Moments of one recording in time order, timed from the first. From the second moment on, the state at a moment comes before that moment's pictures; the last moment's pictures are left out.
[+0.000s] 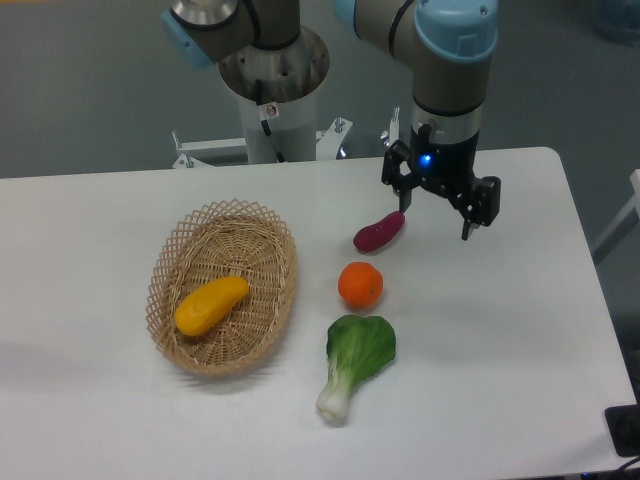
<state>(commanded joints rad) 2.63 -1.70 -1.64 -1.17 1.52 1.27</state>
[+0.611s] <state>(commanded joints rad) 2.60 -1.60 -1.74 -1.15 1.45 1.09</state>
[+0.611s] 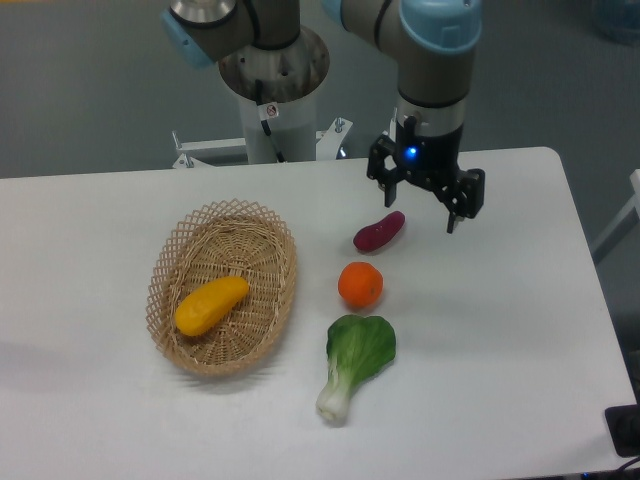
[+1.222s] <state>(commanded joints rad) 2.43 -1.57 -1.84 -1.06 1.35 0.79</state>
